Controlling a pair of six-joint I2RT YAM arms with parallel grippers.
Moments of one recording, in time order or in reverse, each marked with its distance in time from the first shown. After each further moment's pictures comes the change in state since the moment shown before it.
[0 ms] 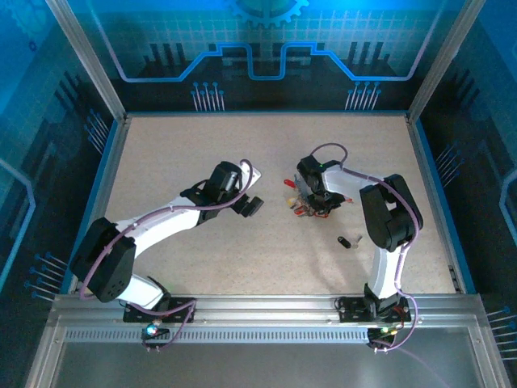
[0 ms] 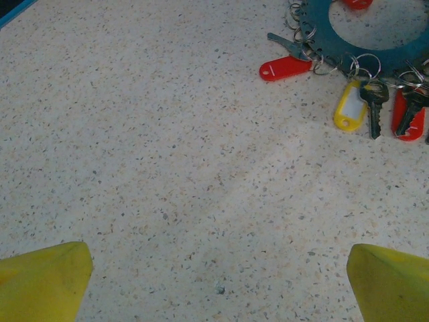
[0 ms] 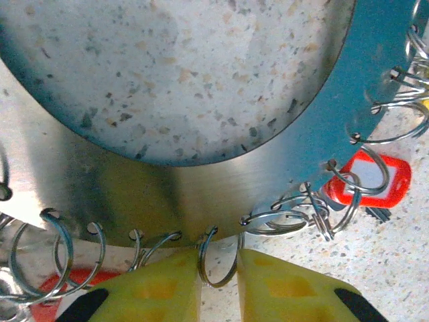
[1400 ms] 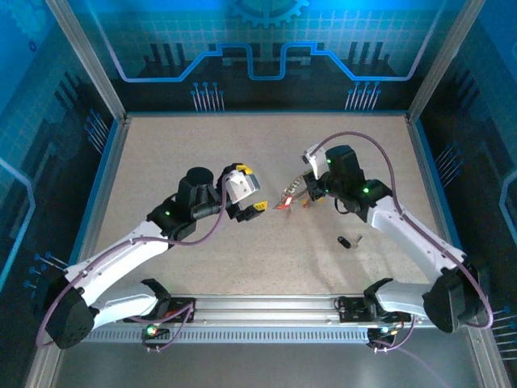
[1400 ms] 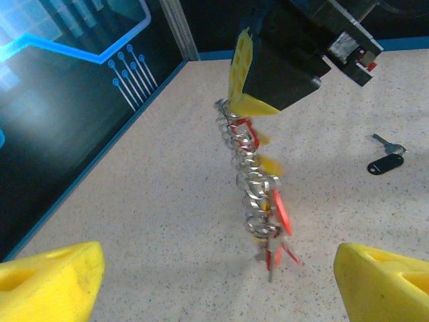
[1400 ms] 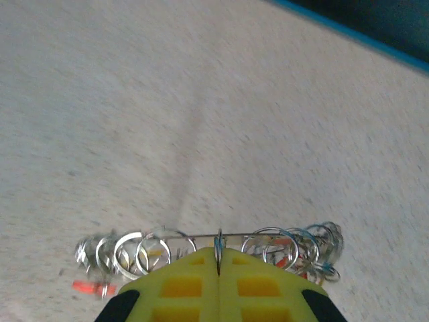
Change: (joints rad) left arm -0.036 -0.372 -0.085 0.138 0.347 0.252; right arm 0.044 -0.696 -0.227 0.444 -0.451 -0.261
